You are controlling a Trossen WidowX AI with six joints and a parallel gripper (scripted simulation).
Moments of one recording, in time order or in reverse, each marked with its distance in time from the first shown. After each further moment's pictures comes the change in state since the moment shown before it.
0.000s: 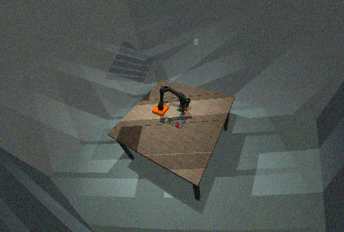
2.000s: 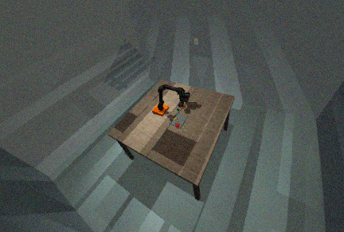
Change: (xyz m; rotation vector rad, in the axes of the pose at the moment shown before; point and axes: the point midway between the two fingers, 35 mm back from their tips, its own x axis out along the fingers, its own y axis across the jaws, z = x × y) arm -0.096 -0.002 0.002 0.007 0.007 0.002
